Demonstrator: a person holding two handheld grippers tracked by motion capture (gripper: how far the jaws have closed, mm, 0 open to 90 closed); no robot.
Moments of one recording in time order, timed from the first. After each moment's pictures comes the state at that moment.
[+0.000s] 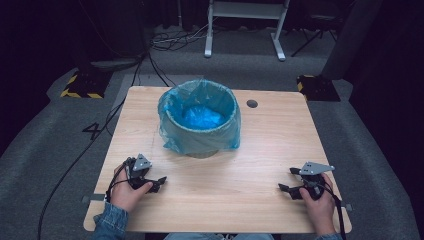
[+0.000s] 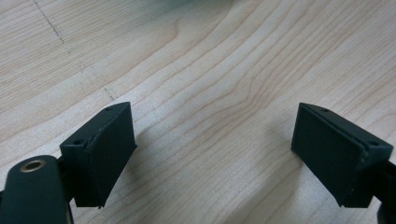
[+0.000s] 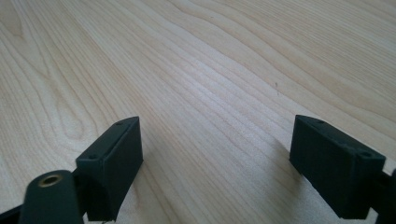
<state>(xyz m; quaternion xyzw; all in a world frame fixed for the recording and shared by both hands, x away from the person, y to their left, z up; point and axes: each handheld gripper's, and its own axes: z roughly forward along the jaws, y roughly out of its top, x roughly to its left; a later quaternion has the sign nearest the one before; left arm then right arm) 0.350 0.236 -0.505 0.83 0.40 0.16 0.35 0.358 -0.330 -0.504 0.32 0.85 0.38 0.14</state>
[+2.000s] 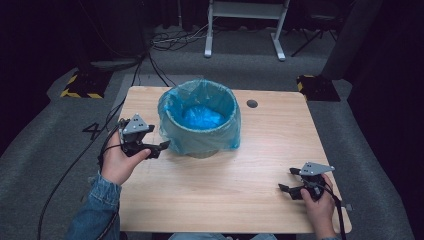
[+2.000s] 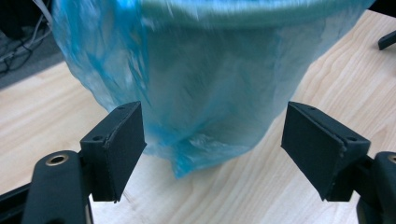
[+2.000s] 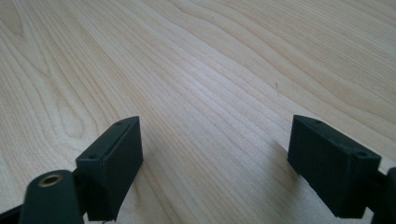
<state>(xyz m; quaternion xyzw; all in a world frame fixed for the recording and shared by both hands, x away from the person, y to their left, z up) 0.385 0.224 -0.365 0.81 0.34 0.19 0.43 0.357 -0.330 -0.504 0.32 0.86 0.38 0.15</state>
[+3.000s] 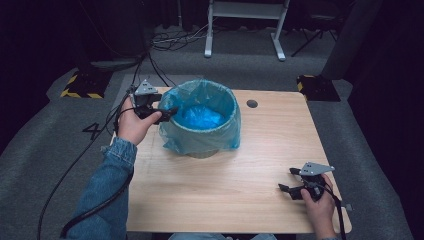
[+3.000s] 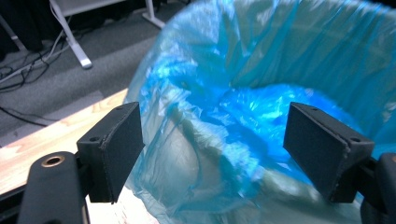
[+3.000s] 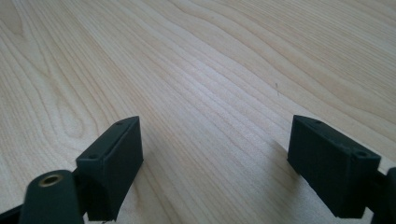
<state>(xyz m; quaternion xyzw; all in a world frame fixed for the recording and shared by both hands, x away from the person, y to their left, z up) 0.475 0.207 -0.346 0.78 0.37 0.21 0.46 0.357 -0.330 -0.504 0.32 0.86 0.38 0.15</state>
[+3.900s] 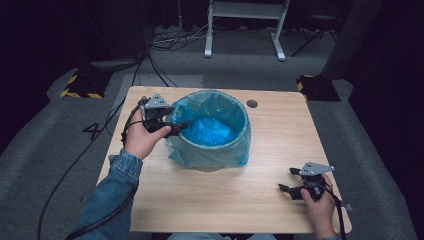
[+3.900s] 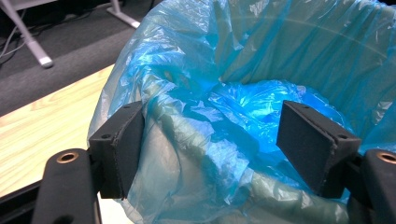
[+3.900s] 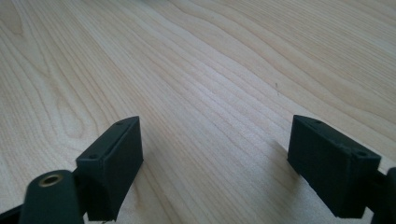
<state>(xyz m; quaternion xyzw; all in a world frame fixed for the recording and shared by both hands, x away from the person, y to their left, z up) 0.433 0.175 -0.351 0.80 0.33 0.16 0.47 0.357 -0.330 -0.504 0.32 0.86 0.38 0.15</state>
